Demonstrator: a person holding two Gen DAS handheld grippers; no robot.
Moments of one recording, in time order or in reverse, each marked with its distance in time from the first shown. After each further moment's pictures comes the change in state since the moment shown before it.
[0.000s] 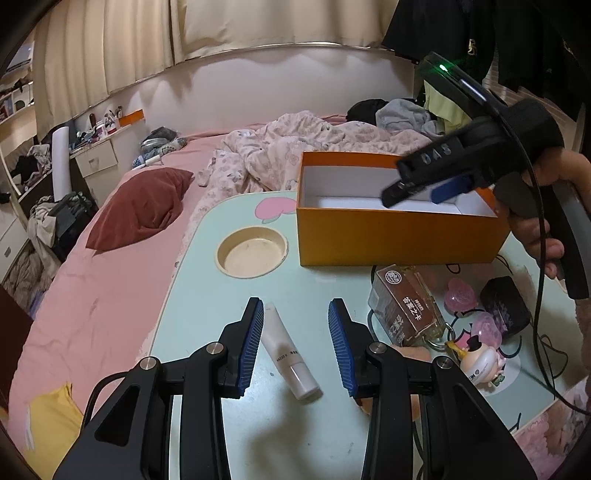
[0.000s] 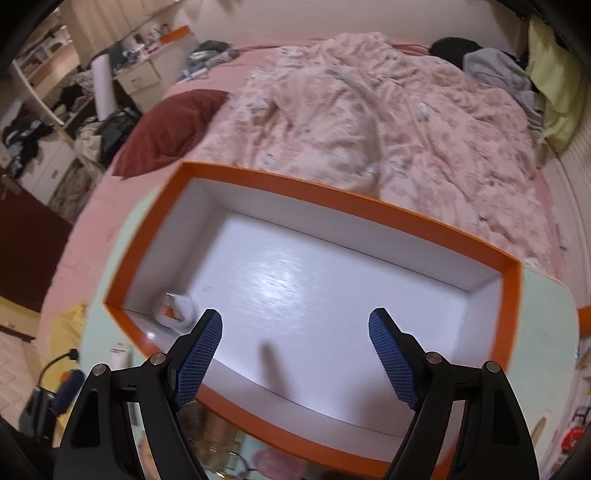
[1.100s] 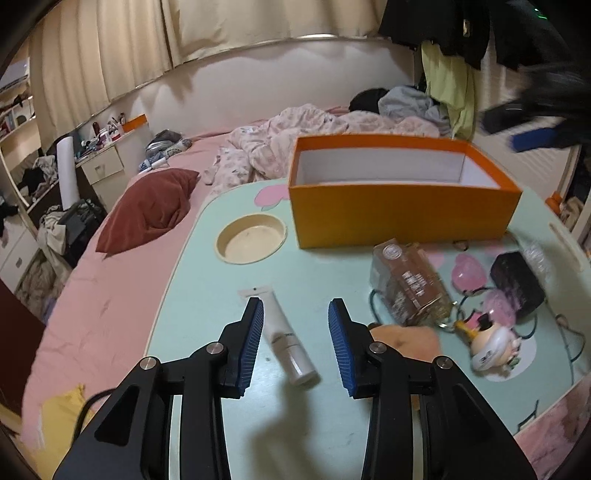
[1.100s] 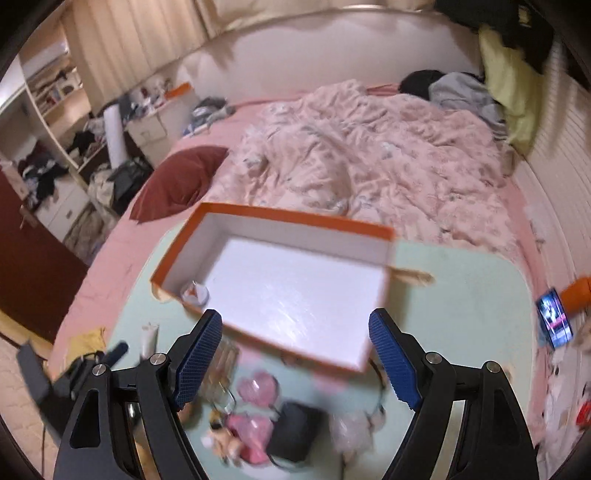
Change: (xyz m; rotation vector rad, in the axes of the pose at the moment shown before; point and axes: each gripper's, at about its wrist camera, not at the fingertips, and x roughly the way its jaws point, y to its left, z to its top) left arm 0.004 -0.013 -0.014 0.042 0.004 0.050; right arm -0.095 -0.031 -0.044 0.039 -0.173 -0.005
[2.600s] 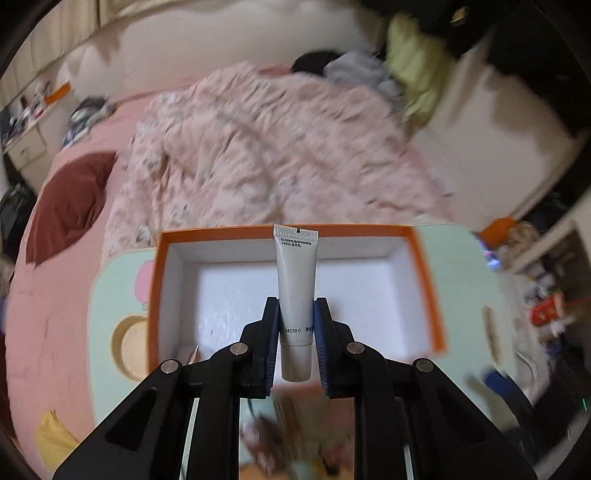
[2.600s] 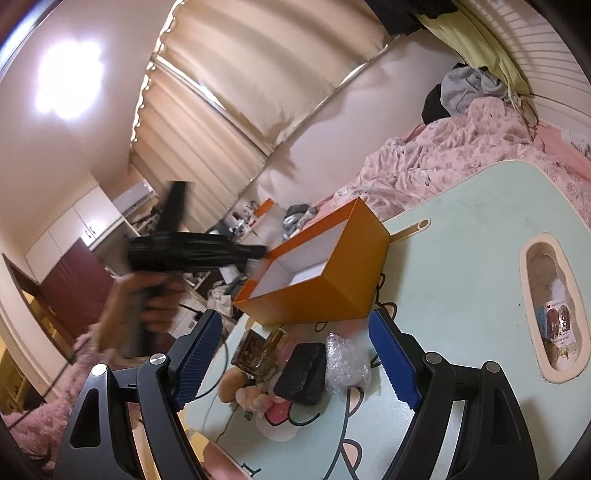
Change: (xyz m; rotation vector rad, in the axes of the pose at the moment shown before) left arm 0.029 -0.060 0.169 0.012 0.239 -0.289; right arm -0.048 -0.121 -0.190 0.277 -0.500 0.552
